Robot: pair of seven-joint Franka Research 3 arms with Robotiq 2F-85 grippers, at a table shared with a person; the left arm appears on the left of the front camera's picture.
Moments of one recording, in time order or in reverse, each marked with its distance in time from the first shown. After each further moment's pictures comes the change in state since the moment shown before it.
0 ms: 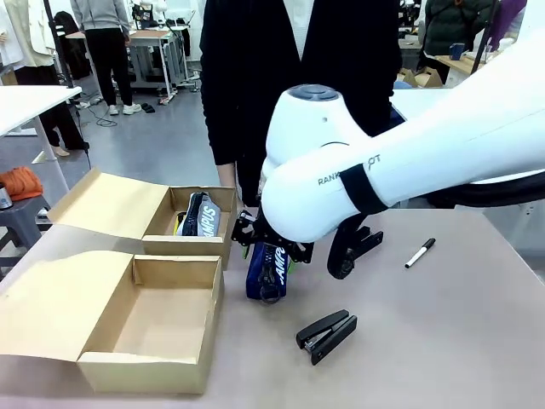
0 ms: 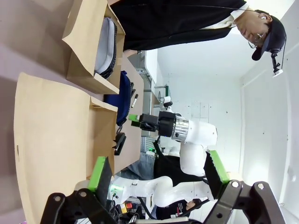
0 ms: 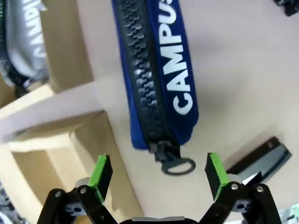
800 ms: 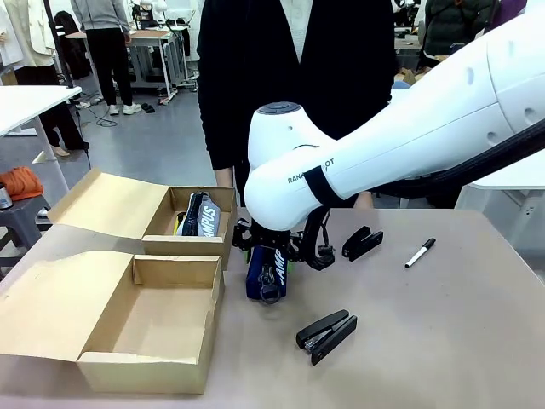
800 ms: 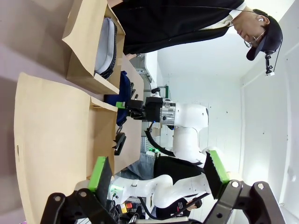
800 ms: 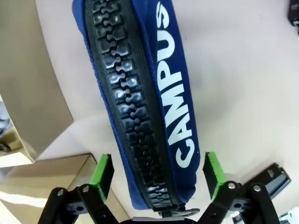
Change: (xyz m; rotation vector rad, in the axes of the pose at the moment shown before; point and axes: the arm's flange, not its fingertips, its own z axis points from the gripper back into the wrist) left arm 0.000 0.000 0.000 0.000 0.000 0.000; right arm 0.041 0.022 -0.050 -0.128 0.054 -0.020
